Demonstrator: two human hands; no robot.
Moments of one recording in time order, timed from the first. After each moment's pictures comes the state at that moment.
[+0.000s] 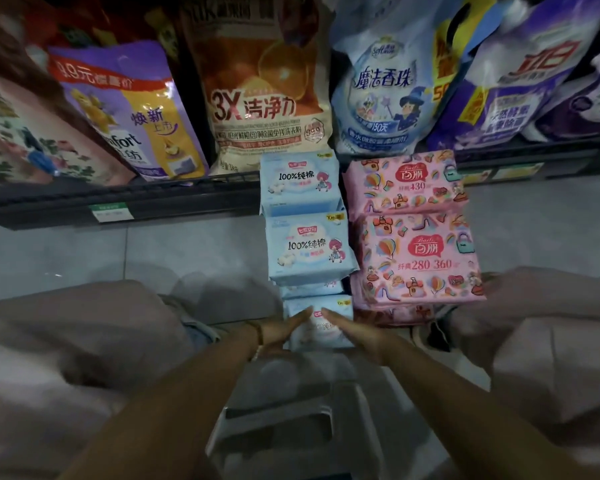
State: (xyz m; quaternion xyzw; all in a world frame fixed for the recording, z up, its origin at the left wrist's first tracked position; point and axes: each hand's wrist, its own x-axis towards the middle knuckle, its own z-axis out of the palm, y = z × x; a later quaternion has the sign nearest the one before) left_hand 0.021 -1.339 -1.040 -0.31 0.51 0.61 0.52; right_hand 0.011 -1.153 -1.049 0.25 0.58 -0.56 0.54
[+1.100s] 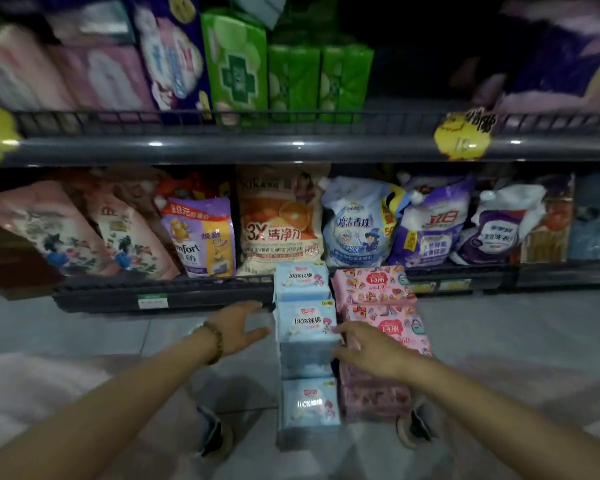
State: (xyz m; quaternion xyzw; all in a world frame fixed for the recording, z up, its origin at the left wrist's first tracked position) left_hand -0.018 -1.409 -0.839 -0.02 0.94 0.24 0.26; right_hand -0.020 -1.148 -0.841 -0.12 0.89 -0.30 0.32
